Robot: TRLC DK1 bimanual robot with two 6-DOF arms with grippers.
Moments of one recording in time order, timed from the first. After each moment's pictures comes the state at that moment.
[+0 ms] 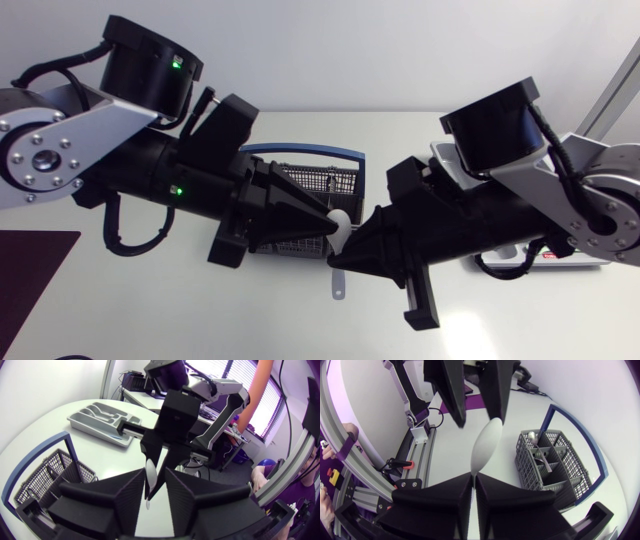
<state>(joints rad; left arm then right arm) -0.59 1.32 1.02 -0.43 0.88 0.26 0.62 1.21 0.81 -0.42 -0.70 -0.49</state>
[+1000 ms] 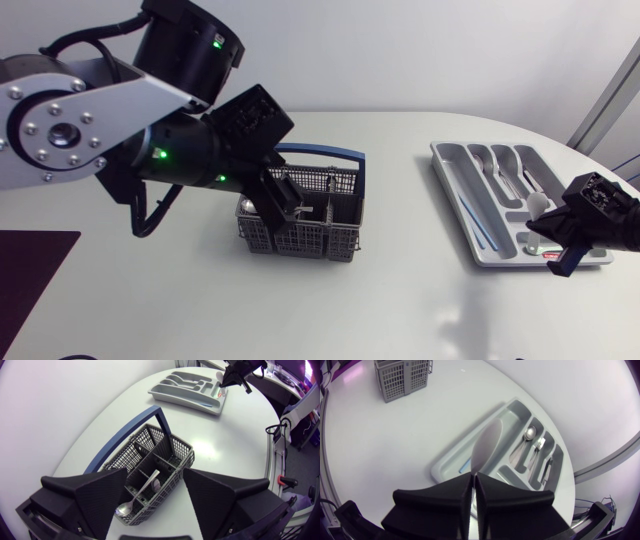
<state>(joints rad) -0.71 1.39 1.13 -0.51 0.00 0.36 -0.50 1.25 0.69 -0.44 -0.48 -1.14</state>
